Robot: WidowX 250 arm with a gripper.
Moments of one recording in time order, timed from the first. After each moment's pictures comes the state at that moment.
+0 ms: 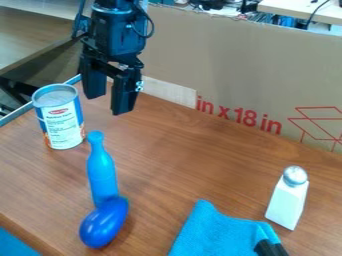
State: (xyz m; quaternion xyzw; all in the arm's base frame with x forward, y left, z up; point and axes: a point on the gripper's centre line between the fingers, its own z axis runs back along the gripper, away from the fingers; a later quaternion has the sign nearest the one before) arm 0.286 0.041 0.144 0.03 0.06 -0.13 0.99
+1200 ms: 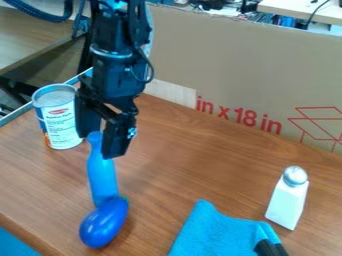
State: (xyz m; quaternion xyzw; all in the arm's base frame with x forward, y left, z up) arm 0.243 0.025 0.116 0.03 0.10 -0.16 0.98
